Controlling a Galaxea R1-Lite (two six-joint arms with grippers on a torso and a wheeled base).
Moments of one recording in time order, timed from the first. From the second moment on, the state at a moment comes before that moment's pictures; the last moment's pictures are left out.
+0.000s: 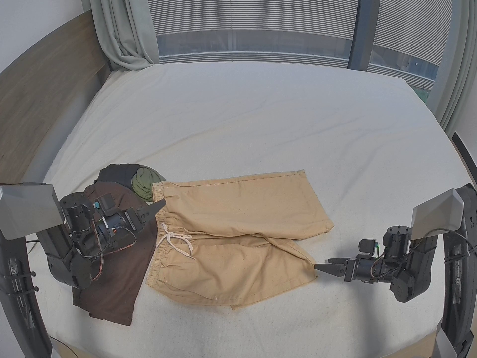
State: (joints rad) left arm -0.05 2.24 -0.56 -1.55 -0.51 -0.46; right arm 0.12 2.48 -0.45 -1.54 0.76 0.29
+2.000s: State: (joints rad) left arm -0.08 2.27 -0.55 -1.55 -0.52 -0.43; right arm 0.04 2.55 -0.64 -1.53 0.64 0.33
